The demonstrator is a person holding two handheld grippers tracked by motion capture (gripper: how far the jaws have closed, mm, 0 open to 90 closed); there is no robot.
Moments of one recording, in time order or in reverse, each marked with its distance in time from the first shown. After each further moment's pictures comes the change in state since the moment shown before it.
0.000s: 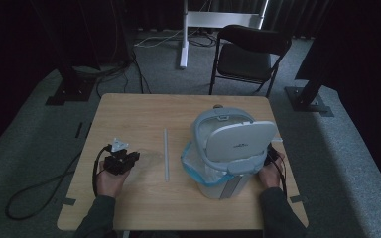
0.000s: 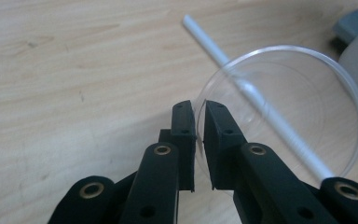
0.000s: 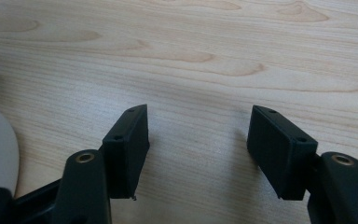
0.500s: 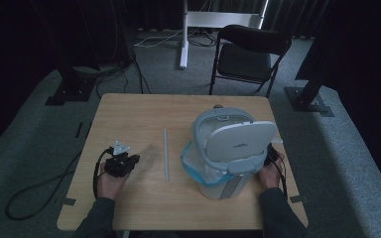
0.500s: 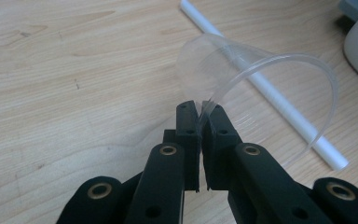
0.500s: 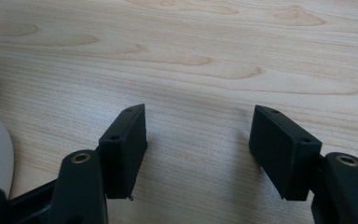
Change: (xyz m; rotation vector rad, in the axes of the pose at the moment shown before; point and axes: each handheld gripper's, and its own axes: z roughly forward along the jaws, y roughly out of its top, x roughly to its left) left arm -0.002 -0.004 0.005 0.010 0.001 0.034; right arm -0.001 -0.003 0.001 -0.027 -0.003 0.003
